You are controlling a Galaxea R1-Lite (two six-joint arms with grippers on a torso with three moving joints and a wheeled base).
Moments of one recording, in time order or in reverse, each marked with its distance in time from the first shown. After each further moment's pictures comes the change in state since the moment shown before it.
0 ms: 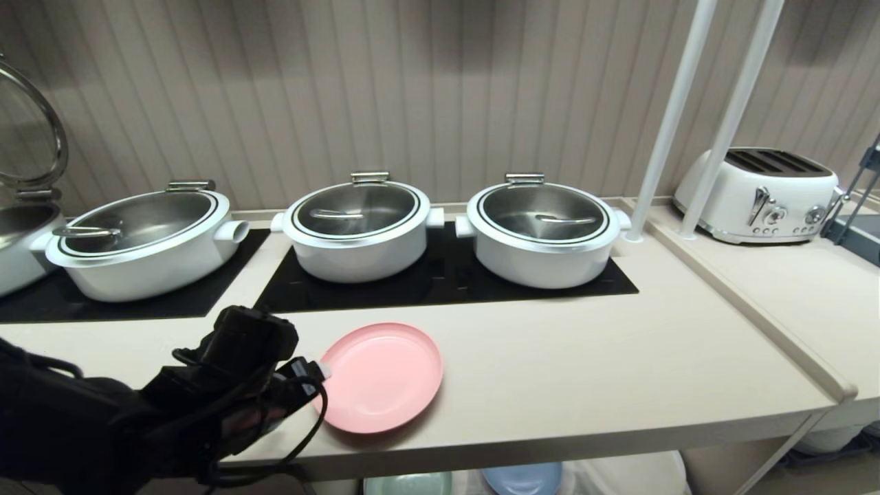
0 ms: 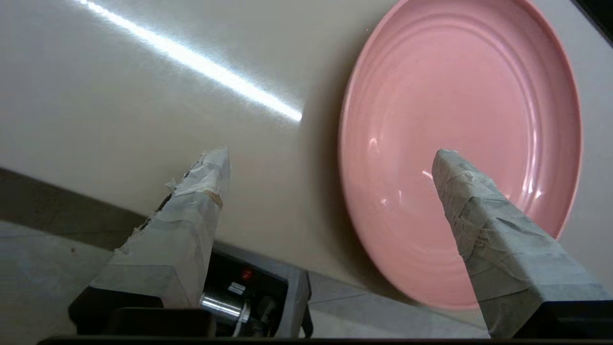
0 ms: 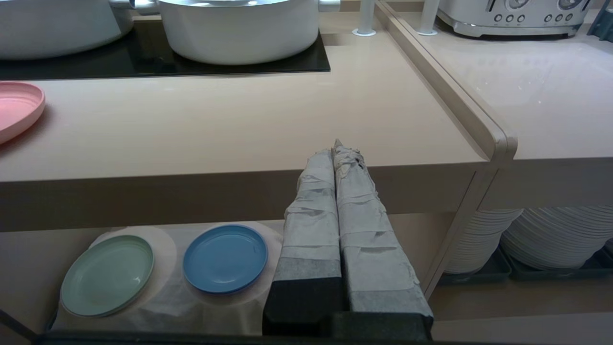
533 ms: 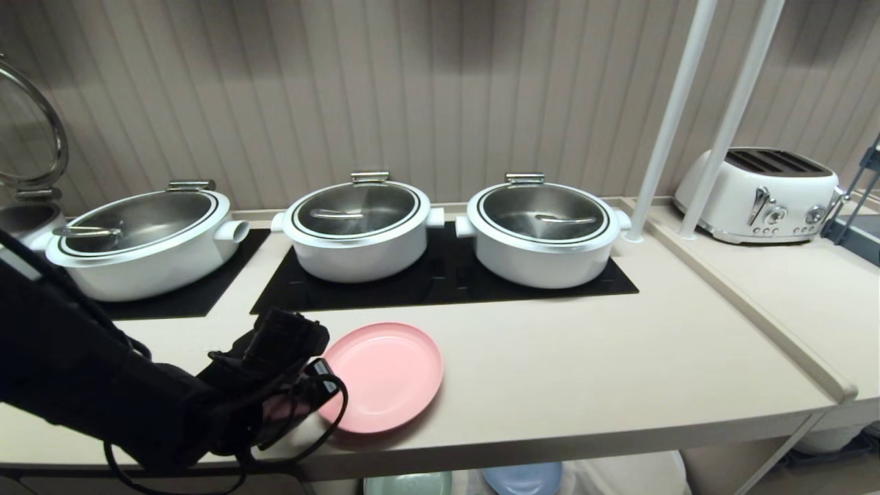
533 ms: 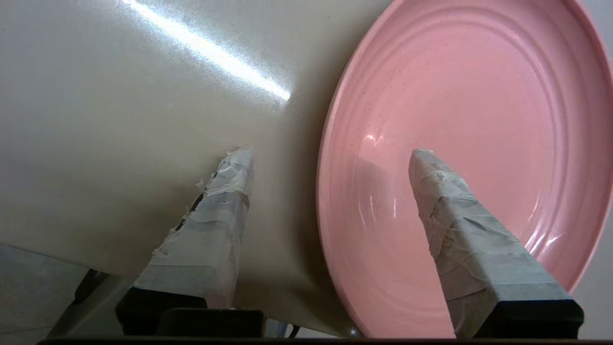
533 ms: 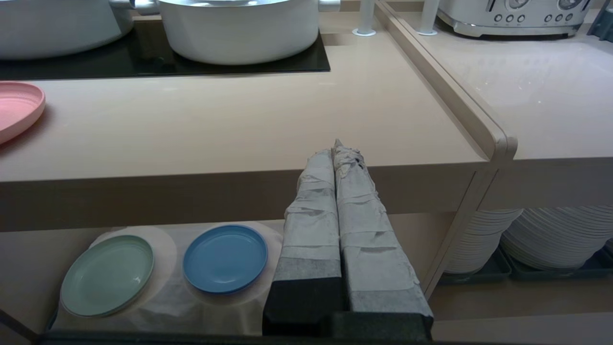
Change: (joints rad) left arm -0.001 0.156 -0.084 -0.010 -0.025 -0.052; right arm 0.001 0.000 0.000 0.000 0.000 0.000
